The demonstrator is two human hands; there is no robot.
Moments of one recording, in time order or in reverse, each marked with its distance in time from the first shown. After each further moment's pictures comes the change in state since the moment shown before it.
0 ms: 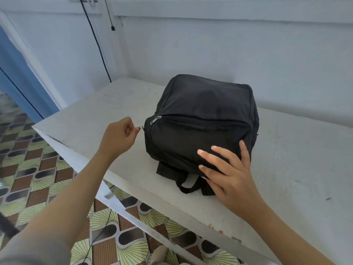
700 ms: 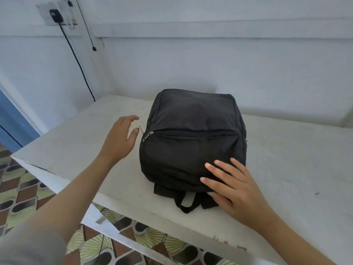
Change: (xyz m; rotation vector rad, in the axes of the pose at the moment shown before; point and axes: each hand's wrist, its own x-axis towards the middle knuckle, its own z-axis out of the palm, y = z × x) left_hand 0.046 0.001 0.016 -0.024 -0.058 0.179; right_hand -0.016 0.006 -0.006 -0.059 -0.074 0.013
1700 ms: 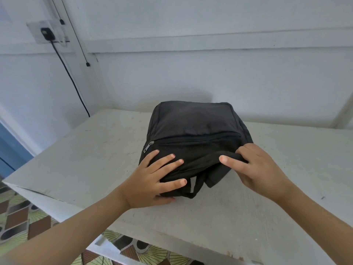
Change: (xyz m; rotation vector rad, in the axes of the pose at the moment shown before) left_hand -0.037 0.042 0.011 0.276 -0.043 1.032; right_hand 0.047 0.058 -0.021 -0.146 0.142 -0.163
